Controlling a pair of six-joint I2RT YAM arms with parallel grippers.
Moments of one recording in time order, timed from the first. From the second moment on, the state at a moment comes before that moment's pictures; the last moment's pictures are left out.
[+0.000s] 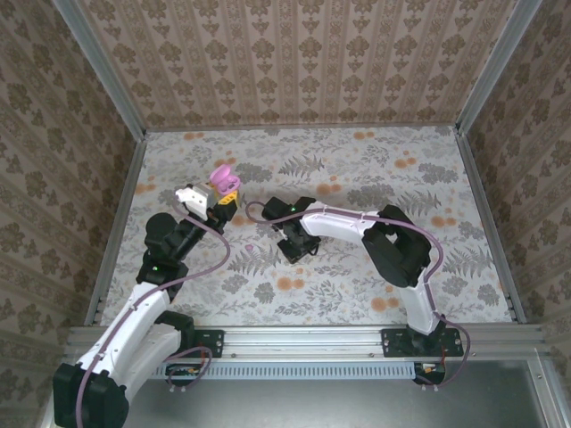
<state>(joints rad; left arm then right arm) -0.34 0.76 0.45 0.38 0.35 0.01 0.85 2.06 1.49 -0.91 0.07 0.26</state>
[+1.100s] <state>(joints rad) -0.35 0.84 0.47 0.38 0.37 0.01 0.74 1.88 1.35 -0.79 -0.05 0.35</state>
